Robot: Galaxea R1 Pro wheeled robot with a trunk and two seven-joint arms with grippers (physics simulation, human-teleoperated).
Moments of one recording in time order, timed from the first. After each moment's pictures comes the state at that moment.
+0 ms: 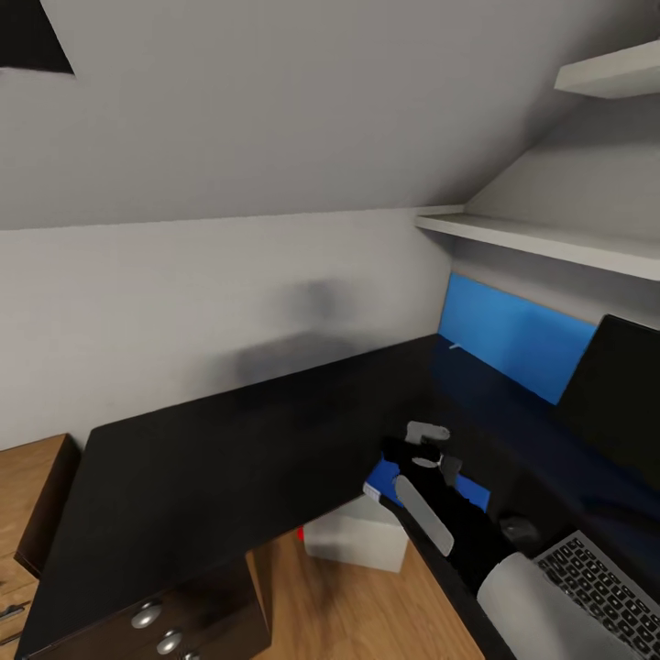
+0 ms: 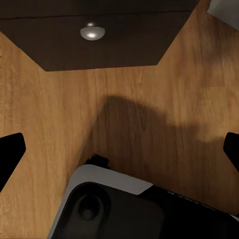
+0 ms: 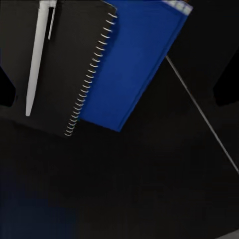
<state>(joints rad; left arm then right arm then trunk) 0.16 0.09 -0.33 -0.86 0.62 -0.09 0.32 -0.68 -0.02 0.54 -0.98 -0.64 0.30 -0.66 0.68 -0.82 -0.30</state>
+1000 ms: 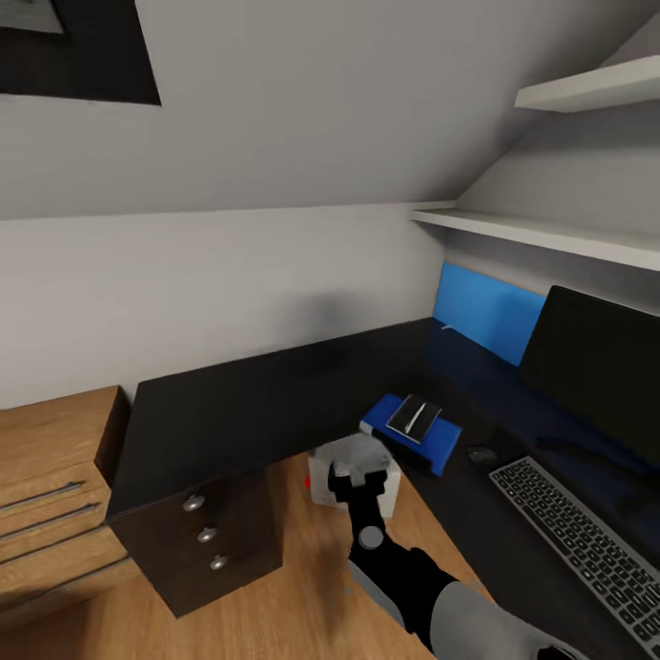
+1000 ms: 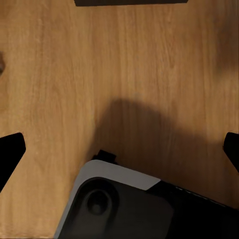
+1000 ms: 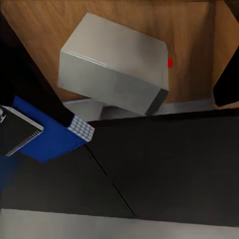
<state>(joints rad) 0.15 0.10 -0.33 -0.84 0.62 -0.09 0.32 -0.68 0.13 0.91 -0.57 -0.41 -0.21 -0.56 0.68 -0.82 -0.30</state>
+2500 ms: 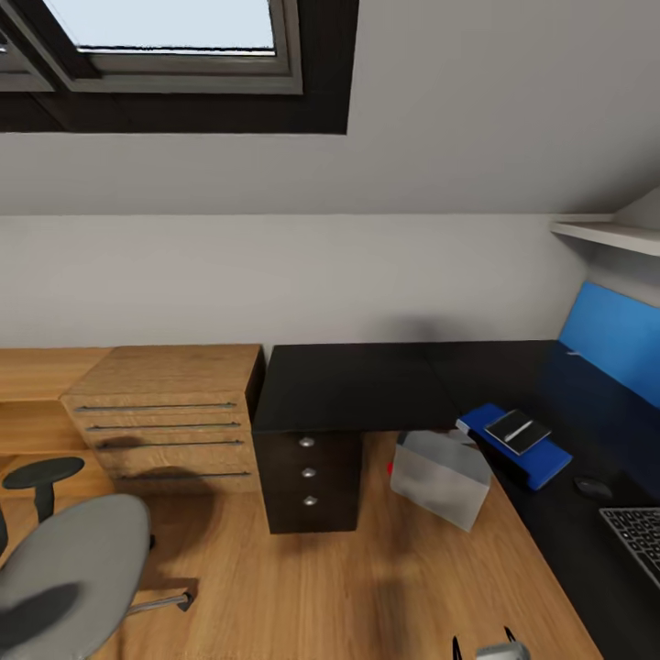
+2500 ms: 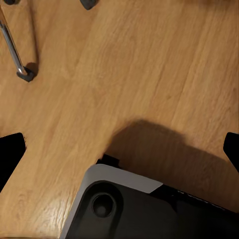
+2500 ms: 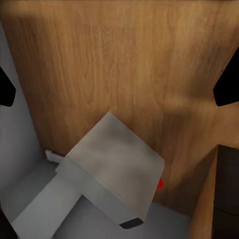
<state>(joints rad) 0.14 0.11 -0.32 -0.83 0.62 -0.08 0.32 -0.34 -0.01 0.90 0.02 -0.38 -0.77 -0.56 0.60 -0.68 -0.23</state>
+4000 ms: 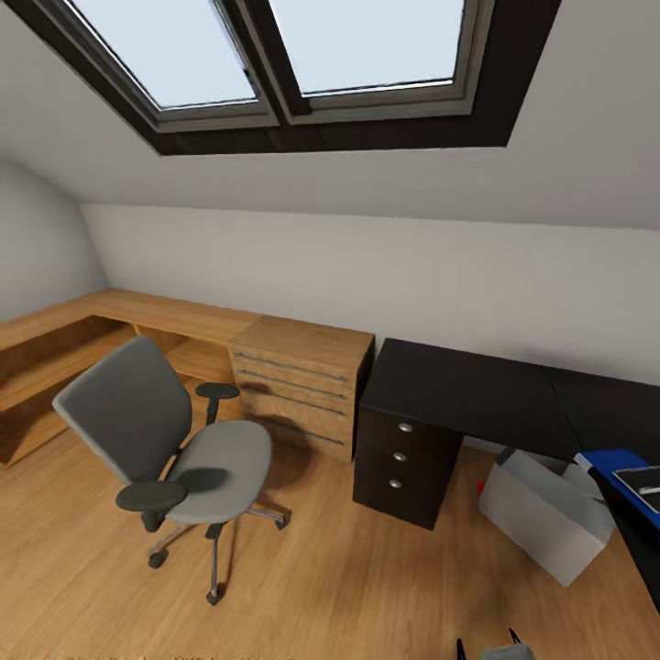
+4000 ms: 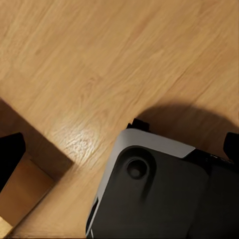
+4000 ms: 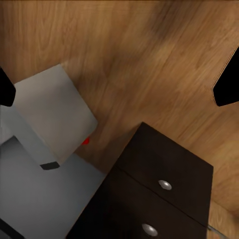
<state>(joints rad) -0.07 0.10 -0.32 -0.53 0.64 0.08 0.32 -0.33 -0.03 0.90 0.02 -0.38 -0.77 -0.56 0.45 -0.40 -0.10</state>
